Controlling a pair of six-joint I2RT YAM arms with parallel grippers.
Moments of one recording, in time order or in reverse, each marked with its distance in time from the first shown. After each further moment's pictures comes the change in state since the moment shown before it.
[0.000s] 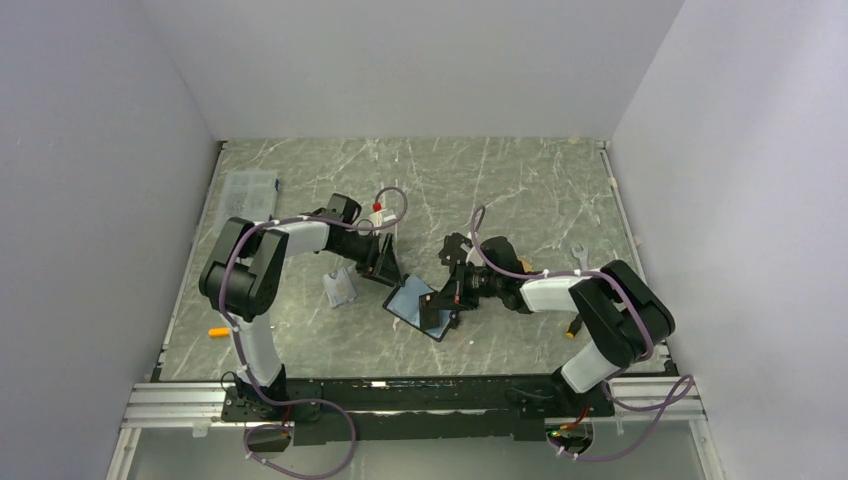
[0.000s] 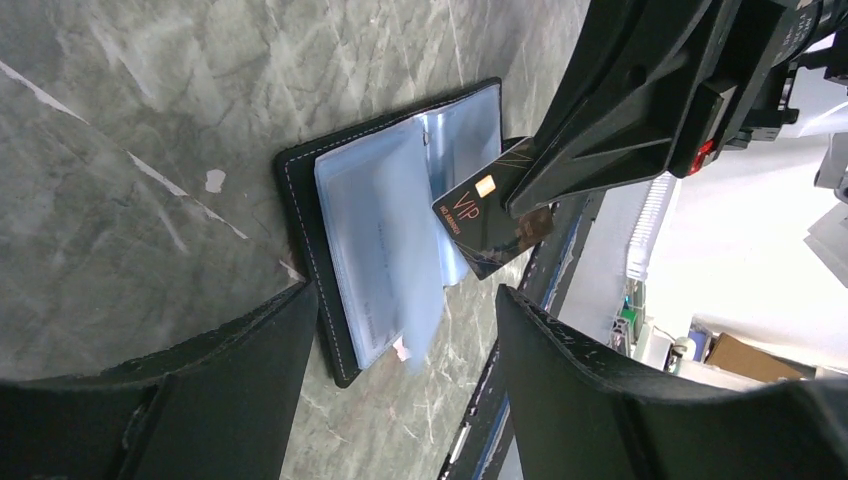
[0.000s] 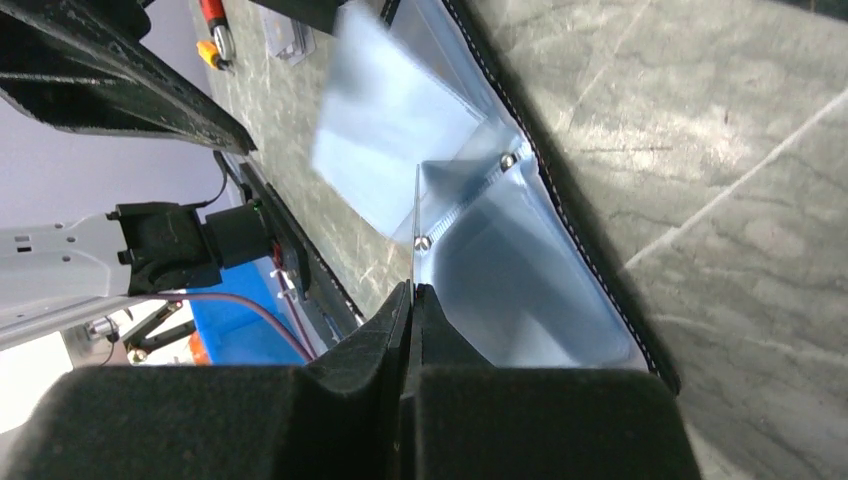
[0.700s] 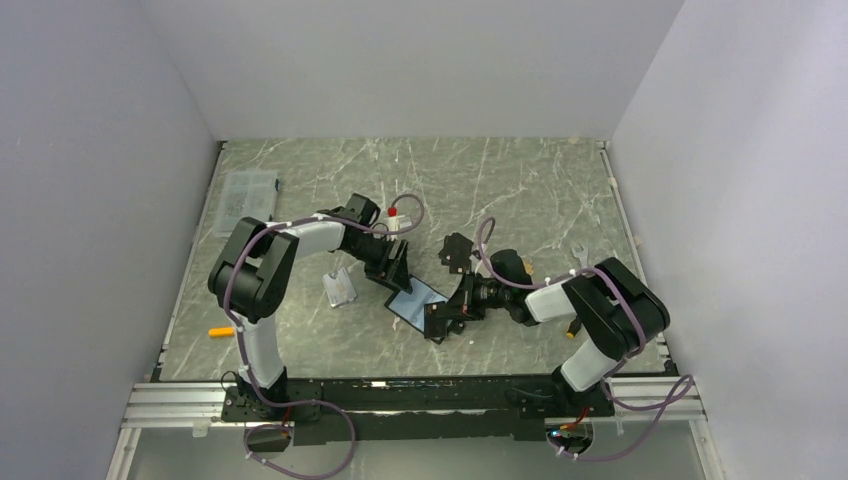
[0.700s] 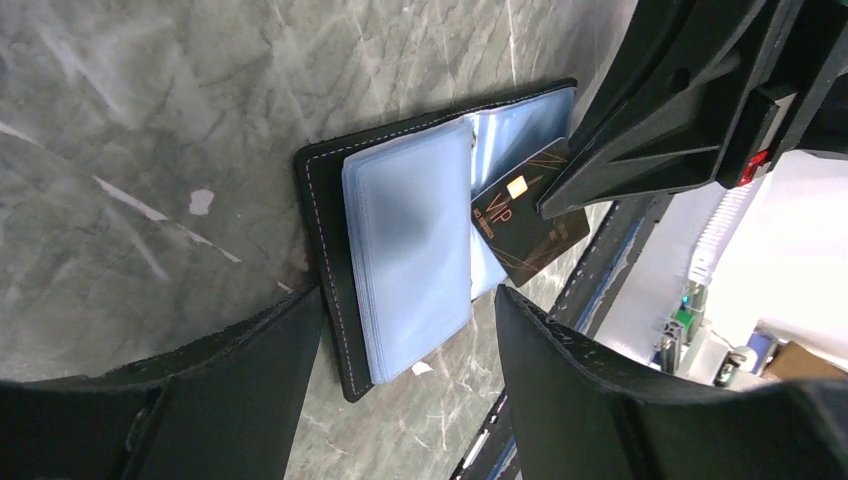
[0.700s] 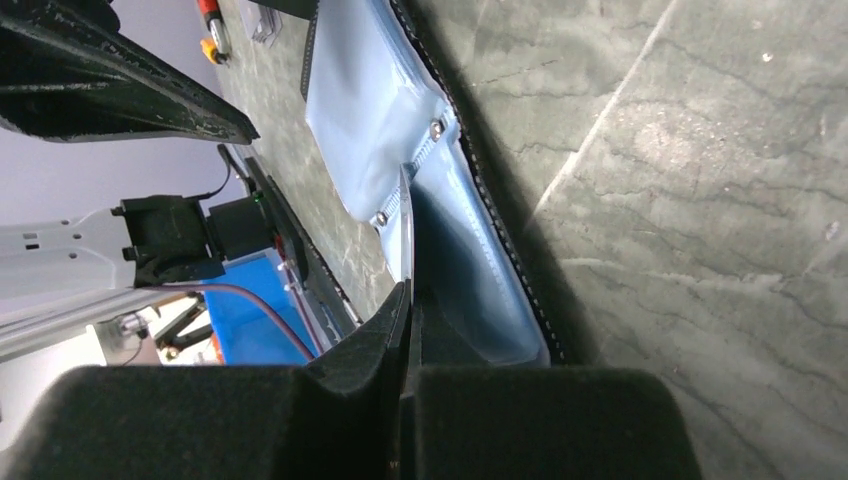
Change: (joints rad) left arm -0.089 0.021 0.062 -0.094 -0.174 0.001; right arm -0.035 0.030 -0.121 0.158 -0.036 0.040
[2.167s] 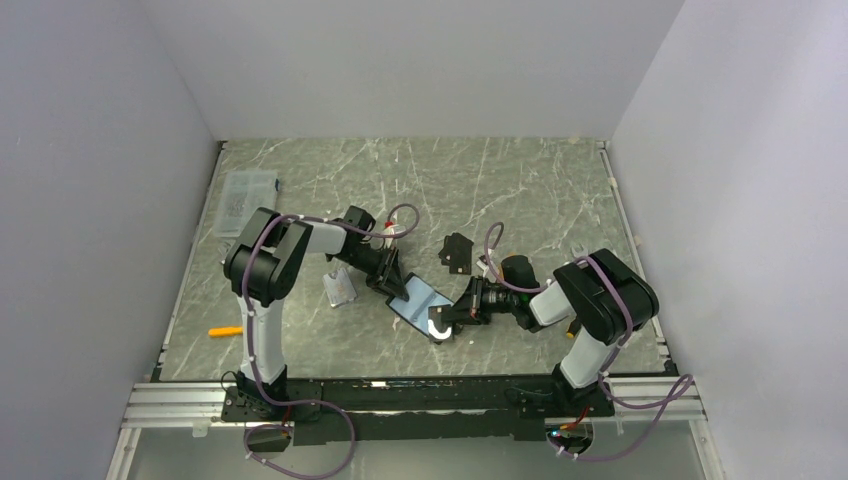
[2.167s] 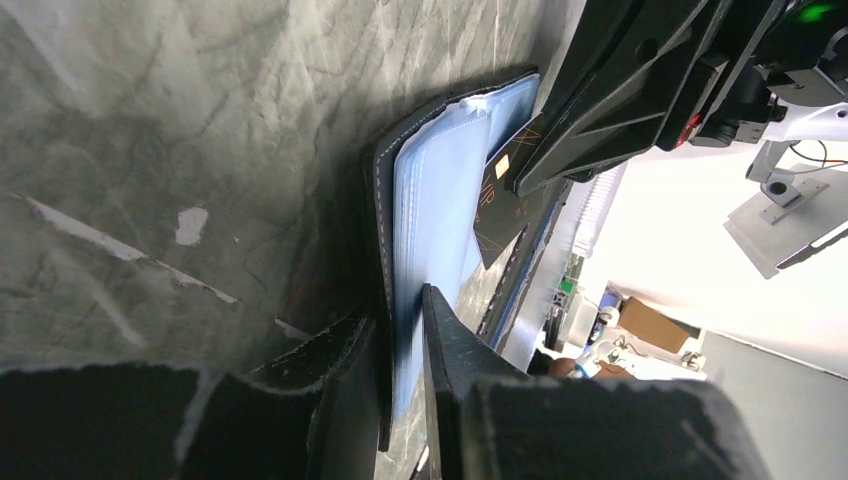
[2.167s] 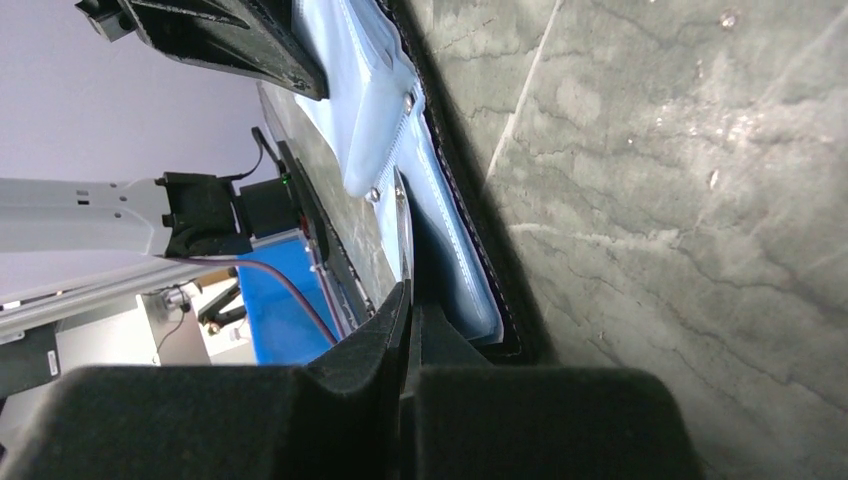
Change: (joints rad) left arm 0.025 0.140 -0.032 0.095 0.224 -0.090; right arm -0.085 0.118 -0.087 0.245 -0.137 0.040
